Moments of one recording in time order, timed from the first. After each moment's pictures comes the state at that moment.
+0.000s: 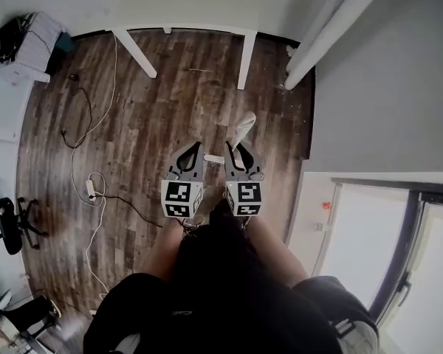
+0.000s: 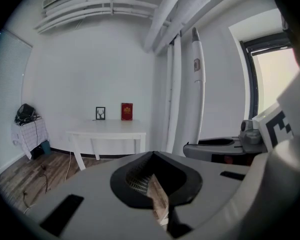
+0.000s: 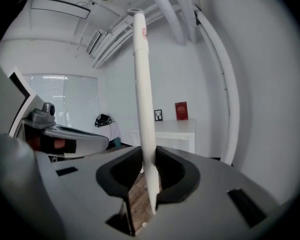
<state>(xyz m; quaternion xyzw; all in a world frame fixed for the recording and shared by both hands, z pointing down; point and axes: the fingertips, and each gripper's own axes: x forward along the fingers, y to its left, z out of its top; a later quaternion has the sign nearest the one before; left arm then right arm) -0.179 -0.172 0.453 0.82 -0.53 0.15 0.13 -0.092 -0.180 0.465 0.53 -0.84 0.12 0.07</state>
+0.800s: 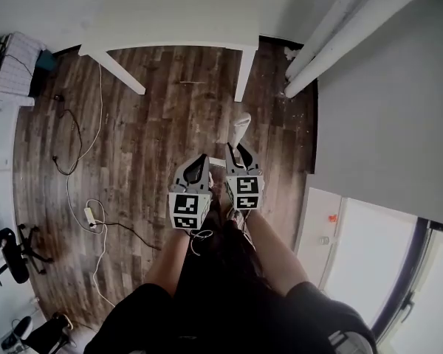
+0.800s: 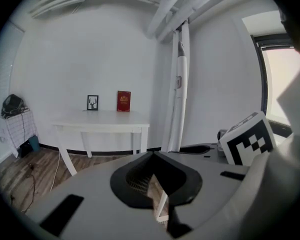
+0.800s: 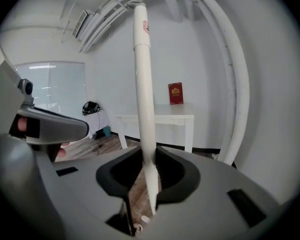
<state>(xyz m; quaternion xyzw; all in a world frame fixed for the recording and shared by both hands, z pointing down) -0.181 -0.315 0.554 0.83 -0.50 0.18 0.16 -0.102 -0.352 0.598 0.55 -0.81 0.16 0.13</state>
